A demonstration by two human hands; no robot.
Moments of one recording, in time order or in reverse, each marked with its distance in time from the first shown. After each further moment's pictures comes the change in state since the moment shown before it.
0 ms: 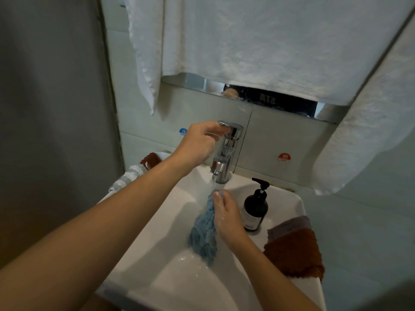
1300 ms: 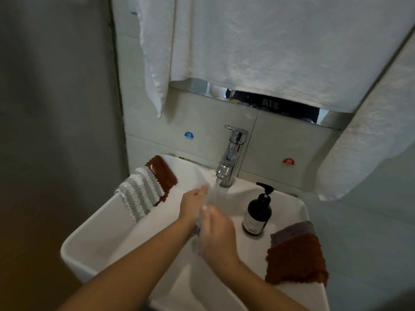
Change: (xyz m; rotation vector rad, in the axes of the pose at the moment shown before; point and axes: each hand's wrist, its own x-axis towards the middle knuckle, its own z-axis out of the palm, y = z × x) left_hand -0.053 -0.118 0.048 -0.299 0.211 -0.443; right_hand -0.035 -0.001 0.030 -0.266 0.116 -0.264
